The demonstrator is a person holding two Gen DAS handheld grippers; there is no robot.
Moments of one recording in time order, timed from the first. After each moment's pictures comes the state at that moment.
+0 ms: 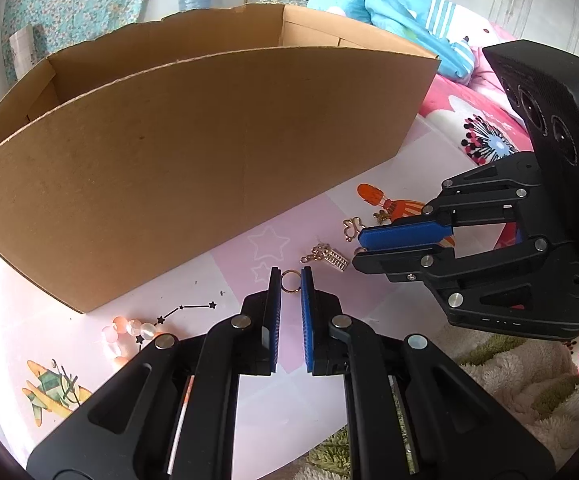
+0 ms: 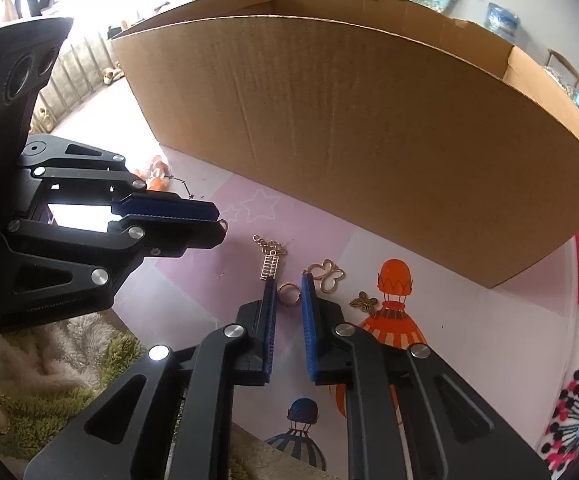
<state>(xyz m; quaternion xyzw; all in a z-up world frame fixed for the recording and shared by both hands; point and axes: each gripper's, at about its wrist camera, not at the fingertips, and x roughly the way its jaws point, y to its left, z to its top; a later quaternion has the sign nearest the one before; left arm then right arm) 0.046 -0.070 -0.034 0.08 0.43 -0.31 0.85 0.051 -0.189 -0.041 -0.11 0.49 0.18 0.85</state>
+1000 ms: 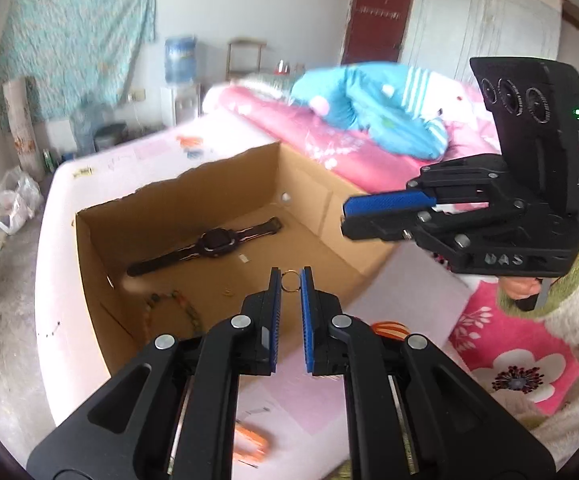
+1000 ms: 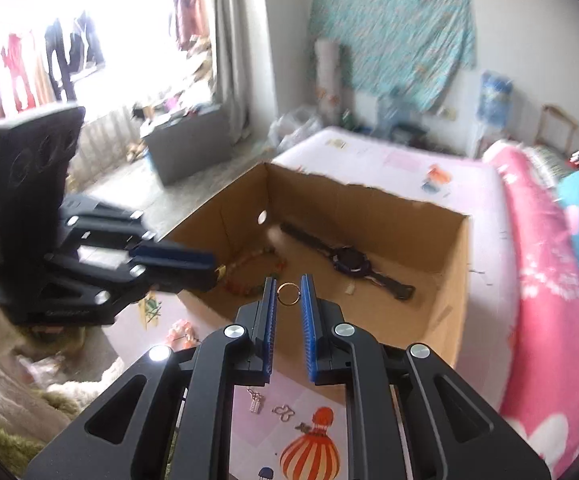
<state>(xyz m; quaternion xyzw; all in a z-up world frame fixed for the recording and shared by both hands) 0.109 -0.056 0.096 0.06 0.37 -0.35 0.86 0.094 -0.223 0.105 -0.06 0.37 0.23 0.90</state>
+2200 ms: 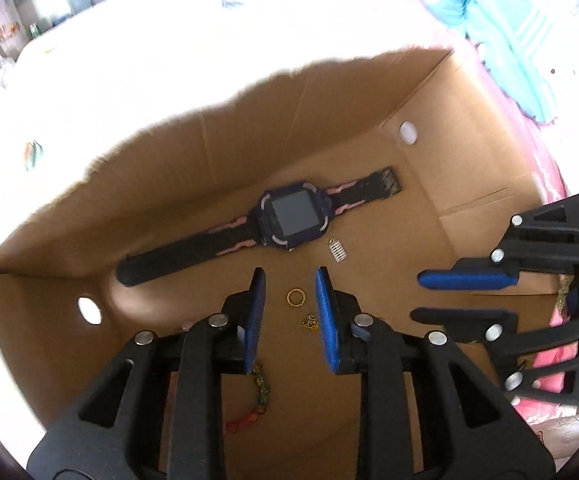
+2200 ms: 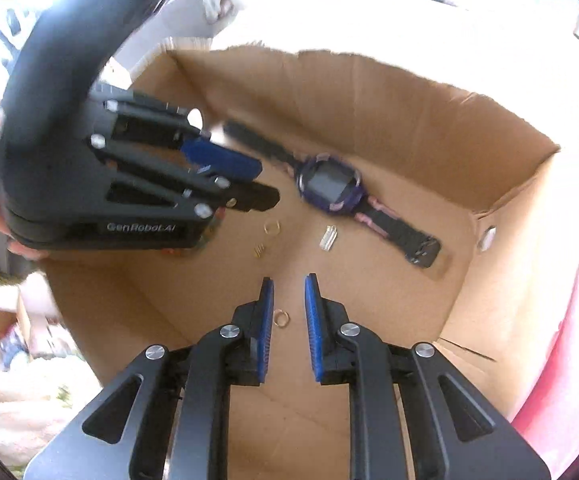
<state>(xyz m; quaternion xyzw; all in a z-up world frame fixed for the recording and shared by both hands) 0.275 -0.099 0.011 0.08 0.60 -0.28 0.74 0.233 -0.222 0.030 -0.04 0.59 0.21 0.78</state>
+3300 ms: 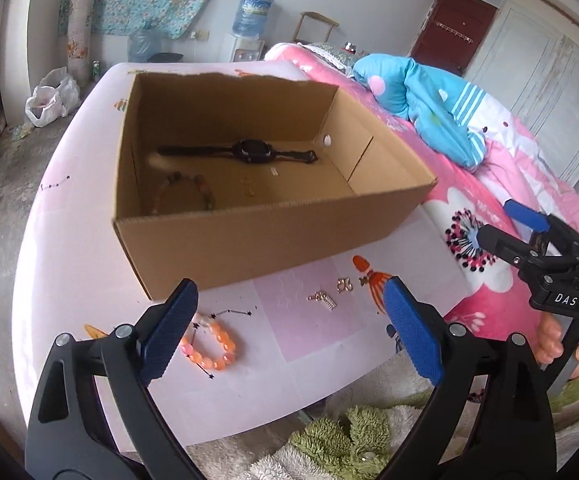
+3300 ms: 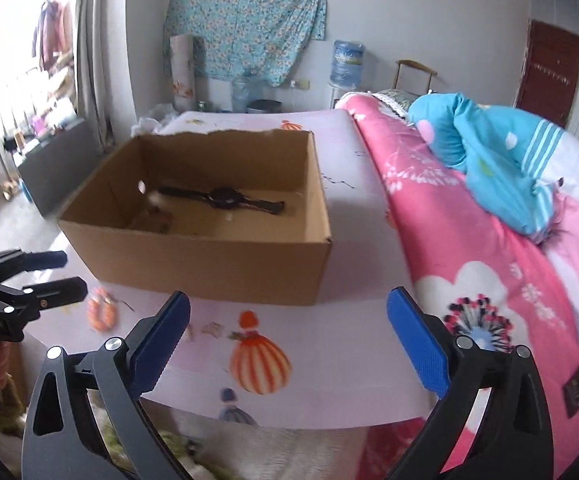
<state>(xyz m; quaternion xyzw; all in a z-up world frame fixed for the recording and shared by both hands) 0.038 -0.022 0.036 -0.05 0.42 -0.26 0.87 -0.014 -0.242 0.072 -0.04 0.36 -0.06 0.93</state>
